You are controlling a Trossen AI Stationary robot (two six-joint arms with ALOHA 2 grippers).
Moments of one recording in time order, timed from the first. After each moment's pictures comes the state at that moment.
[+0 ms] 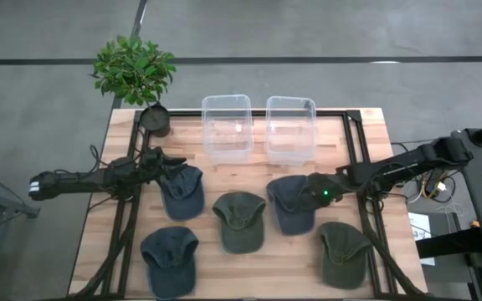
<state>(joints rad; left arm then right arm) 0.08 0.18 0.01 0.11 -0.25 -0.45 0.15 1.09 0.47 -0.42 -0.15 1.36</state>
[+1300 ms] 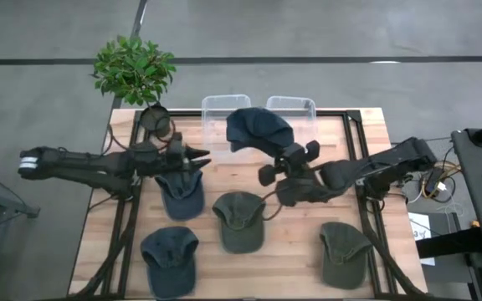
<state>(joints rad) 0.03 0.80 0.54 0.21 -0.22 -0.18 0.30 1.56 1.43 -0.70 1.25 0.87</state>
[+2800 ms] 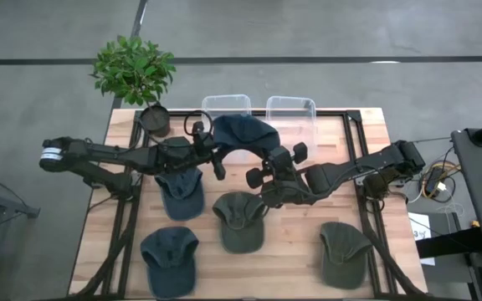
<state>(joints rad) 0.02 1.21 0.86 0.28 -0.43 -0.06 0.28 1.67 1.51 -0.67 1.22 0.81</state>
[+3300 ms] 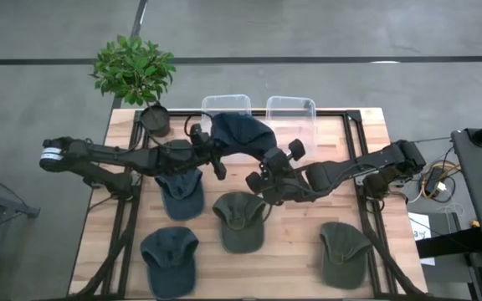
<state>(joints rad) 0.01 1.21 0.86 0.23 -0.52 -0.17 0.27 1.66 1.51 -0.67 1.10 0.64</state>
